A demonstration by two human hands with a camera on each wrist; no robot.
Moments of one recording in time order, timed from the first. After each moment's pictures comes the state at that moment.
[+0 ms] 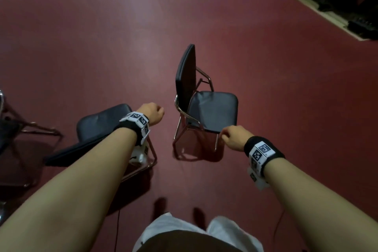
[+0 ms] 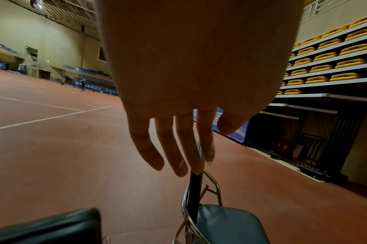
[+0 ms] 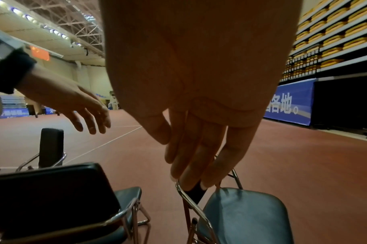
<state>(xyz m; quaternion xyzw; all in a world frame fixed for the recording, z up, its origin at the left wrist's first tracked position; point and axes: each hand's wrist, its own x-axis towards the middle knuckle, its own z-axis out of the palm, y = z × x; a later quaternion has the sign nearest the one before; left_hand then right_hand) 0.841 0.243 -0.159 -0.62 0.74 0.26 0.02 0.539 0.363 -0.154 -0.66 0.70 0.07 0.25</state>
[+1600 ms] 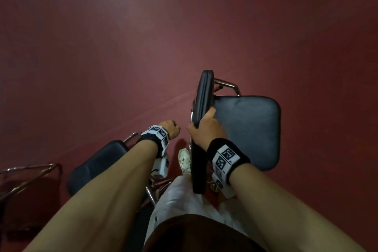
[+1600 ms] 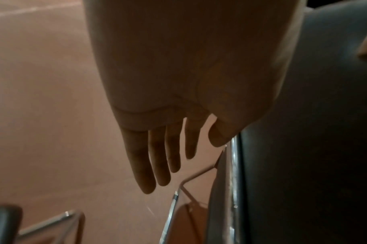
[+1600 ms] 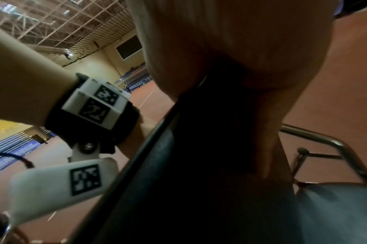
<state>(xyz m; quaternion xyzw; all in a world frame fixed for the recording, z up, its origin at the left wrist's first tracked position) 0.724 -0.297 -0.387 -0.57 0.64 0.40 0.32 0.590 -0.226 -0.301 -0.39 0.83 -0.01 0.40</state>
